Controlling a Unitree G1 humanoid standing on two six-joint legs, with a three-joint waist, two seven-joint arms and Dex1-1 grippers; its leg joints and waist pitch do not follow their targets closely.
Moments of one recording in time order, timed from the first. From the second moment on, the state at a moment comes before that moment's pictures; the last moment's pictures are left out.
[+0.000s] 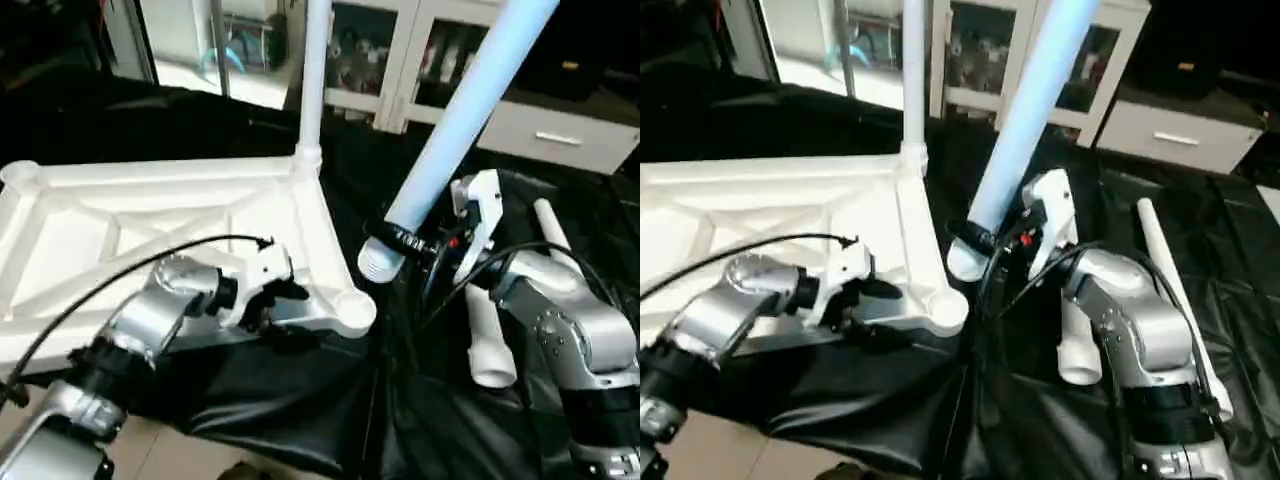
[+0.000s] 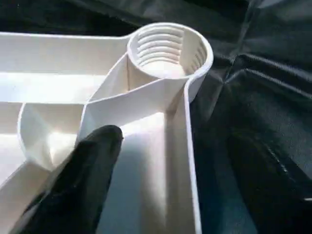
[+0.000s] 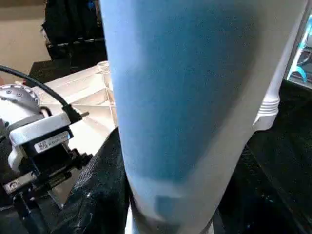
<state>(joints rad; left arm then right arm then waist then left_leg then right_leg) -0.56 0.51 -0.38 0.38 -0.11 0.26 -1.19 -0.39 -0.37 0.01 -0.06 0.48 0.50 0.75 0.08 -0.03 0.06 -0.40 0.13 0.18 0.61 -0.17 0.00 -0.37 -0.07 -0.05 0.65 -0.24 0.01</state>
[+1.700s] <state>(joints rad) -0.50 0.56 -0.45 0.20 0.05 0.36 -1.14 -0.38 -0.32 0.07 -0.01 0.43 0.49 0.75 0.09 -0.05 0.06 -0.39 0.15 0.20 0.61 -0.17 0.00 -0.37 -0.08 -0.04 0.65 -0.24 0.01</state>
